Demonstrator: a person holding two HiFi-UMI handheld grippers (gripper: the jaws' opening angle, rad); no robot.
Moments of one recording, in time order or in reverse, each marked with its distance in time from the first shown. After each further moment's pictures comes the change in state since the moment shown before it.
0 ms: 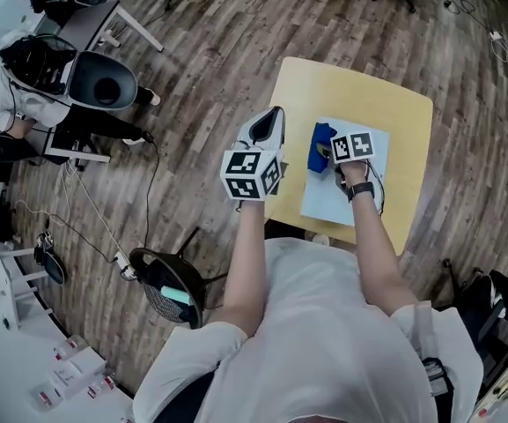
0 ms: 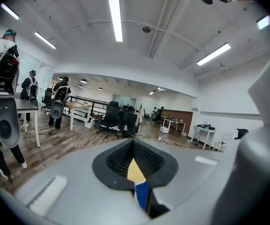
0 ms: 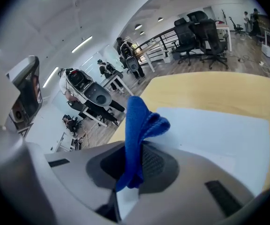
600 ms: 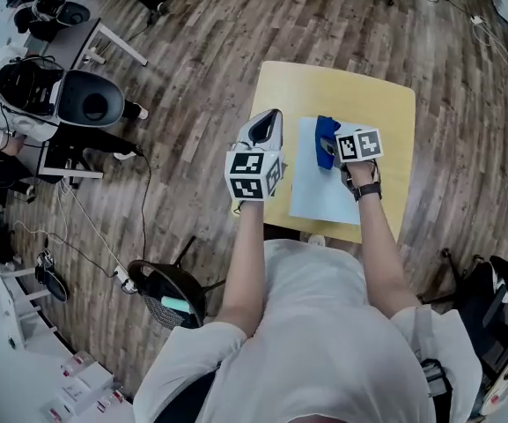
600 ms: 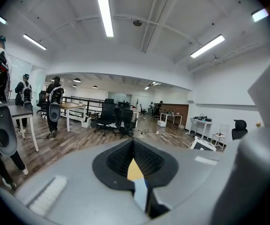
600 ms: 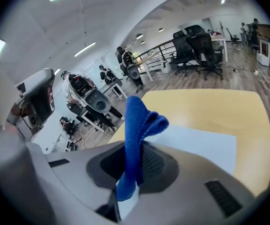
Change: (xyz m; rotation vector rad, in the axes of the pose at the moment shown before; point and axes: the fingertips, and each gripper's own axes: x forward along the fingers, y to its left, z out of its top) left arm 0.027 -0.046 -0.010 0.082 0.061 -0.033; right arm -0.072 -0.031 0.014 -0.037 -0.092 -0.048
